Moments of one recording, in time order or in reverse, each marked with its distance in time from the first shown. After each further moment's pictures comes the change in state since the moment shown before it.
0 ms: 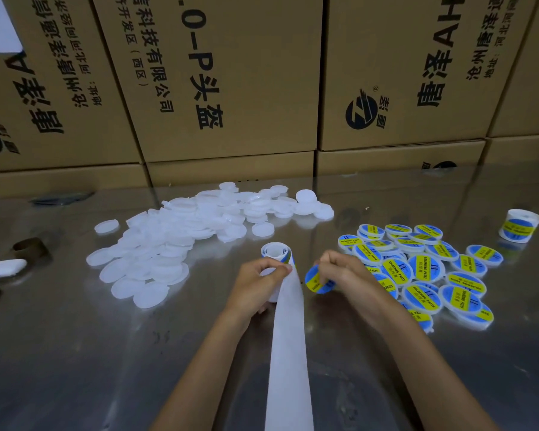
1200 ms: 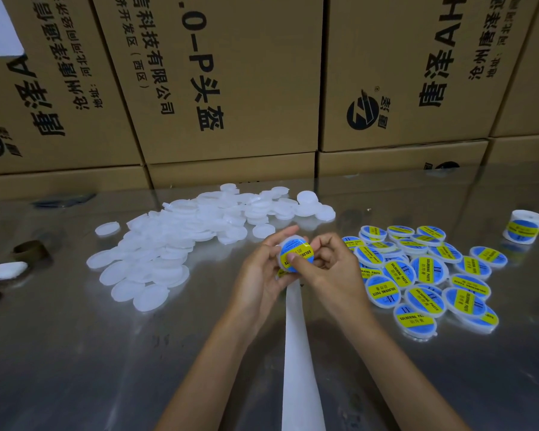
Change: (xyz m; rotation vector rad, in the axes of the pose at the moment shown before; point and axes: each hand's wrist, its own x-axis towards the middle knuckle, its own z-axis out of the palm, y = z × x) left_hand -0.017 0.029 0.004 -0.708 -0.241 0.088; right_hand 0.002 -0.006 0.042 0.176 0.304 -0.302
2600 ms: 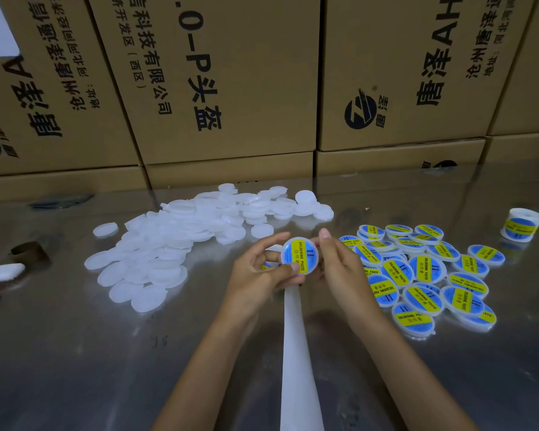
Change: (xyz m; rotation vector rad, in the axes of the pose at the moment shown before) left_hand -0.007 0.000 -0.006 0.267 0.081 0.091; right_hand 0.009 0.008 -0.016 -0.116 -0.012 0.106
